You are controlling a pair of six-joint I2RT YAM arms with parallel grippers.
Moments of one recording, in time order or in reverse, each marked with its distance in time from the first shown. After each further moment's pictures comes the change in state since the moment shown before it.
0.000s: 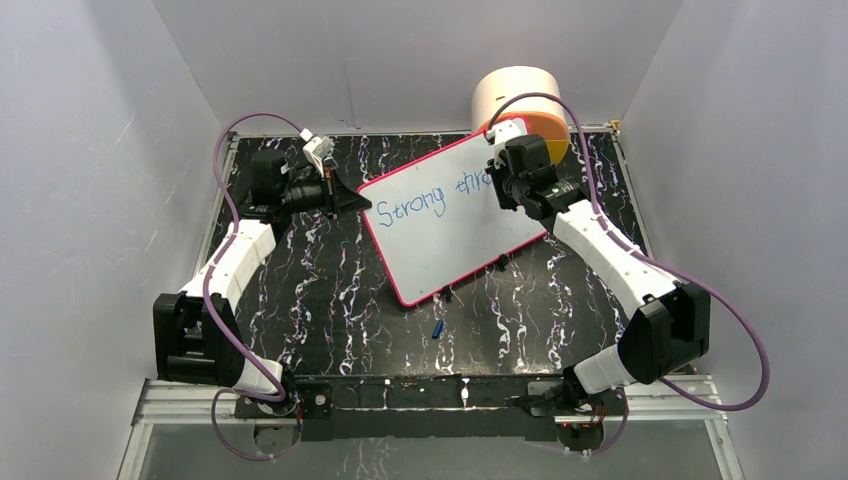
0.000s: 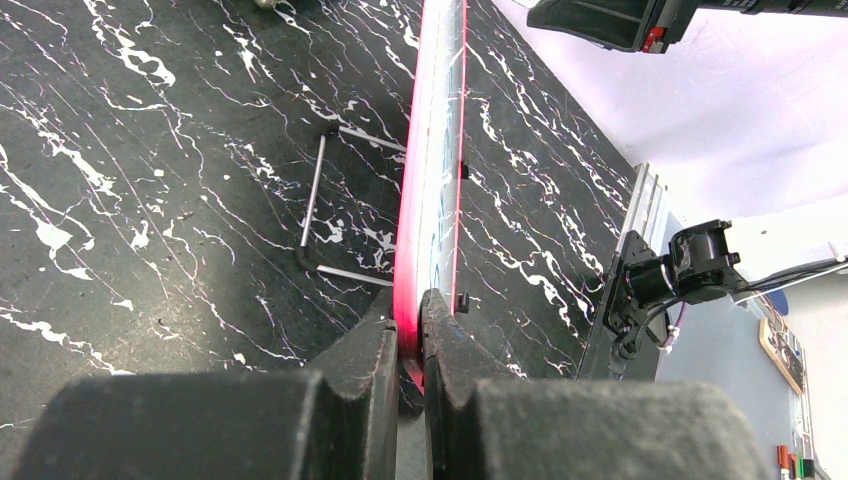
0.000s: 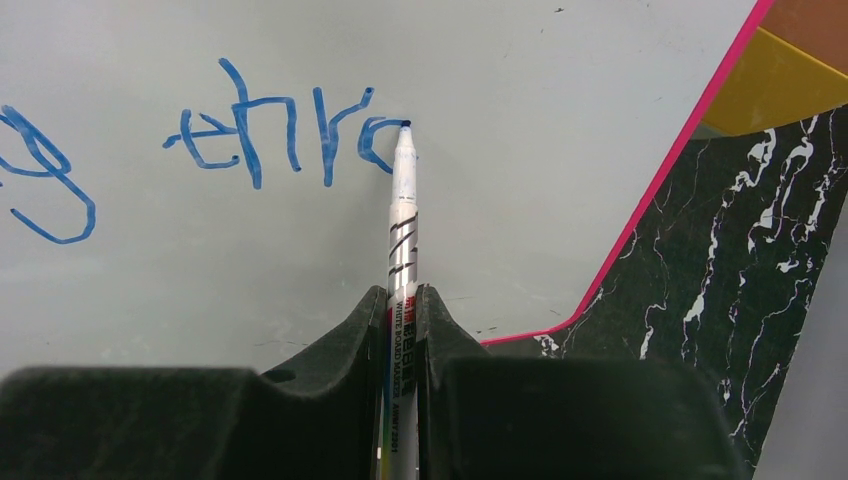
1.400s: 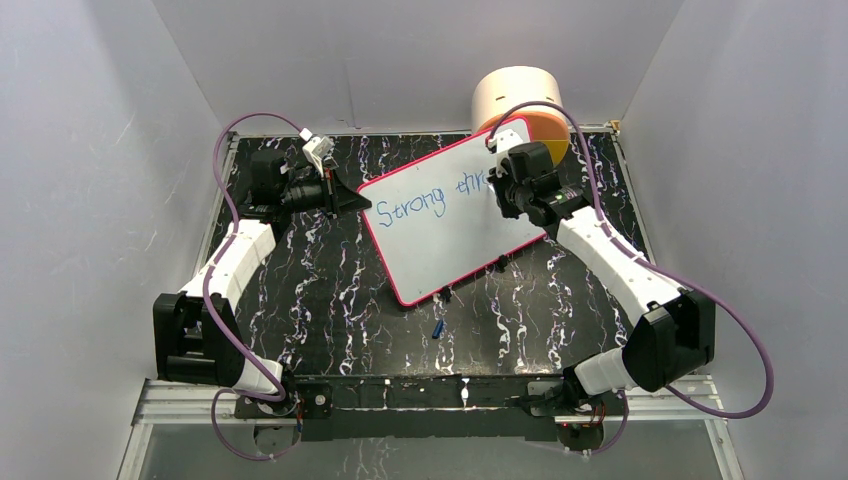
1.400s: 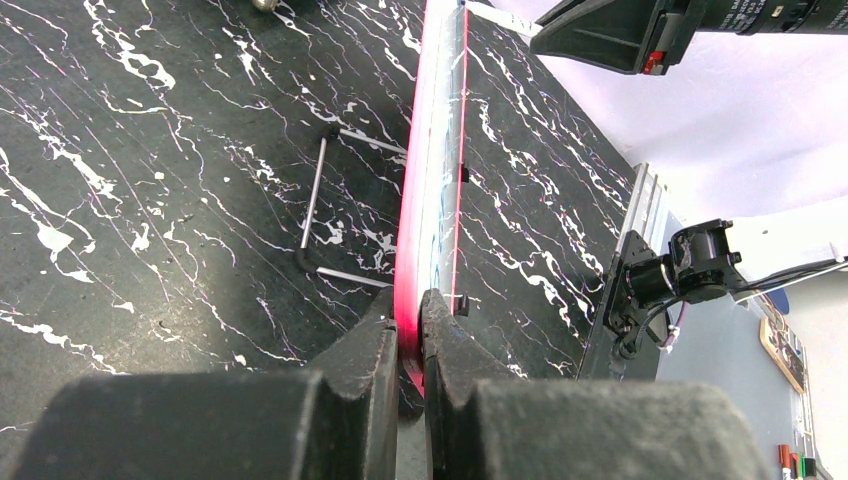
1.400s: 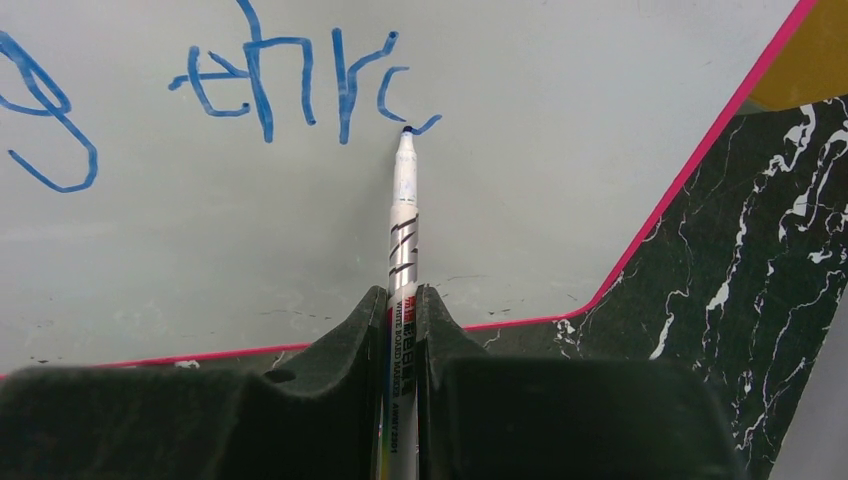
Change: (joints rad) left arm 0.002 0.000 0.000 0.005 0.005 0.000; right arm 0.000 -0.041 -0.060 -0.014 -0.035 -0.003
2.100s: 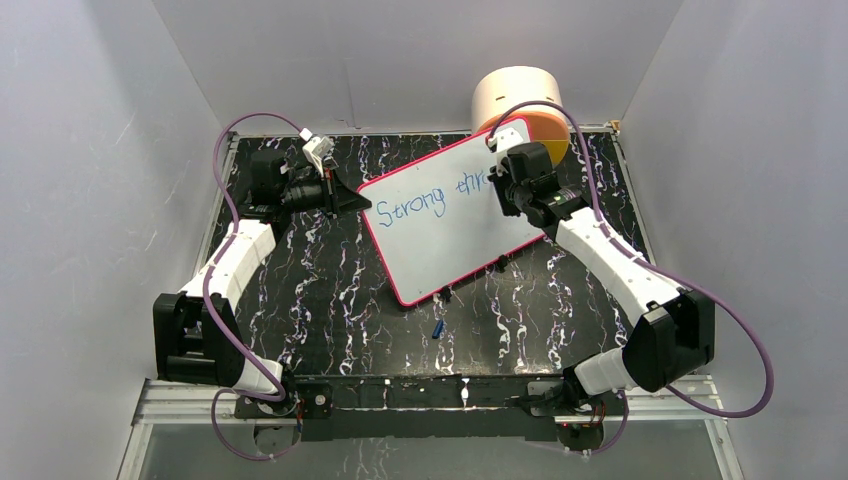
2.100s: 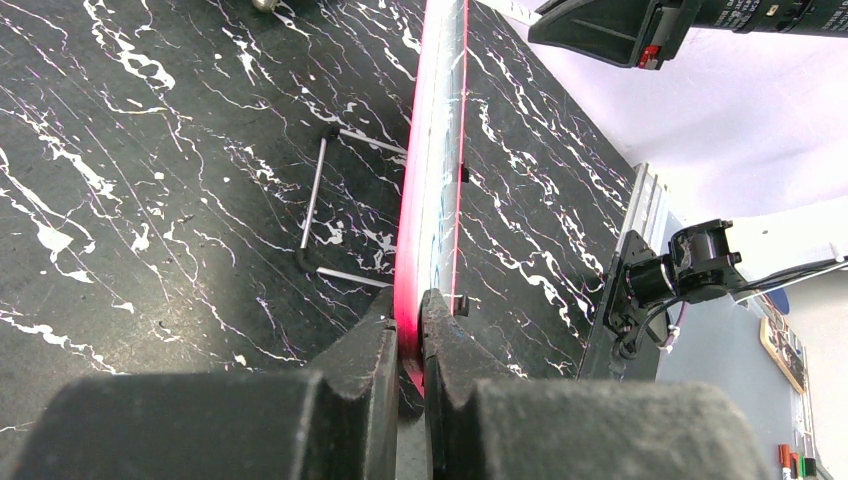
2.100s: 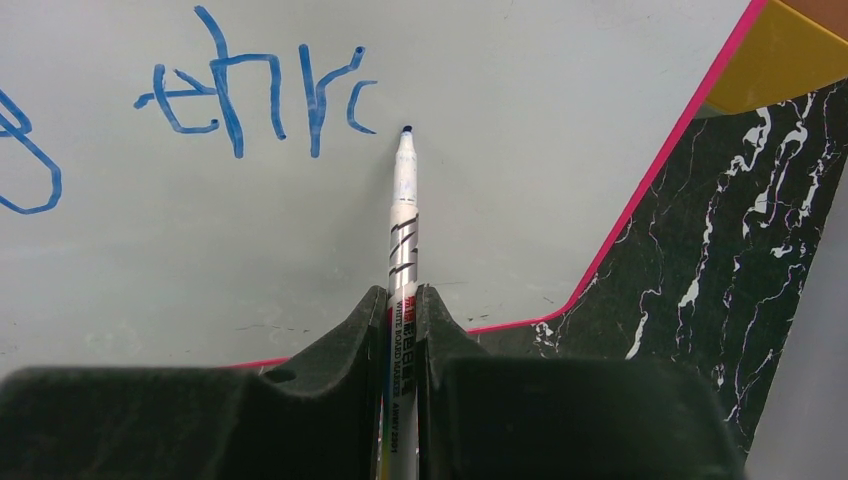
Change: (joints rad) left arm 0.000 0.000 0.000 0.001 0.000 0.000; right arm 0.006 0.000 -0.006 0.032 0.057 -0.011
